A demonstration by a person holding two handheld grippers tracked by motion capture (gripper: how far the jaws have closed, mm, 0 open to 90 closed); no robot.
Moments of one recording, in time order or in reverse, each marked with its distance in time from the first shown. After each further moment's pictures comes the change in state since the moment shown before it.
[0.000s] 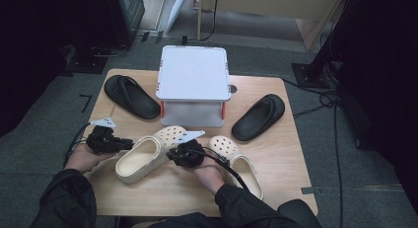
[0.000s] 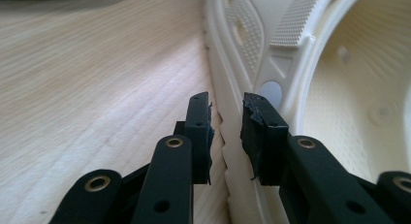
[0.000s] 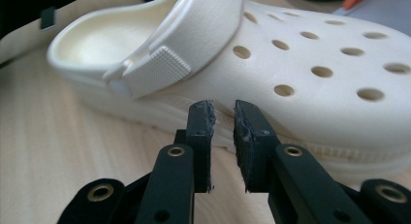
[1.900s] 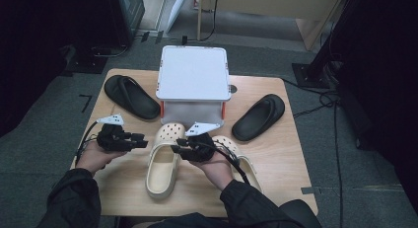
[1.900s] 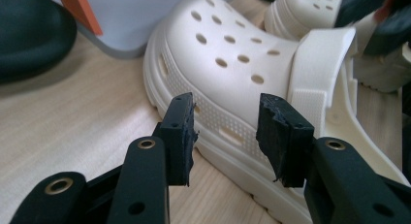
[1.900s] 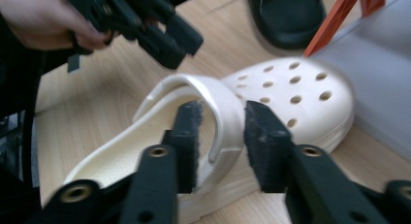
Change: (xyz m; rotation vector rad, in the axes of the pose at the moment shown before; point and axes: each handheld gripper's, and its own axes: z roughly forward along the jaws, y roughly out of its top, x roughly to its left) left arm -0.031 0.028 0.005 -0.131 -0.076 0.044; right arm -0.003 0.017 -0.043 -0.099 0.008 0.022
